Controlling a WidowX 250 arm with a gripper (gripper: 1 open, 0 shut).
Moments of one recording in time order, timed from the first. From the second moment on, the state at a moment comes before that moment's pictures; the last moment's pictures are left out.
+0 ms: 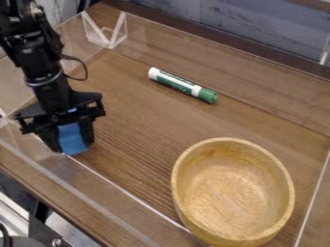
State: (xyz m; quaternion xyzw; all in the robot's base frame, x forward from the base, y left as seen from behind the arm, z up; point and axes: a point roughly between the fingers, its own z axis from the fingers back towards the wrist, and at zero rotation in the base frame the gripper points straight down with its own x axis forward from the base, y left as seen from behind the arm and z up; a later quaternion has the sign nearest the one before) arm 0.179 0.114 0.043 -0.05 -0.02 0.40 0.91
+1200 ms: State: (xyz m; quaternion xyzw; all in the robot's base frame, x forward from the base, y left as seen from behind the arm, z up) arm 0.190 0.122 0.076 -0.07 -0.06 0.39 0.92
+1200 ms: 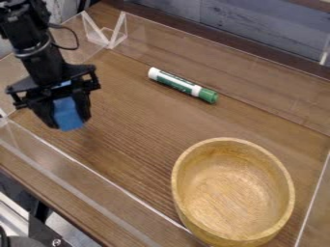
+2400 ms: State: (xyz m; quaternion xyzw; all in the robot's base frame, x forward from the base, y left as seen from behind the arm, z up) arm 0.192 0.131 0.086 -0.07 -0.09 0.38 0.92
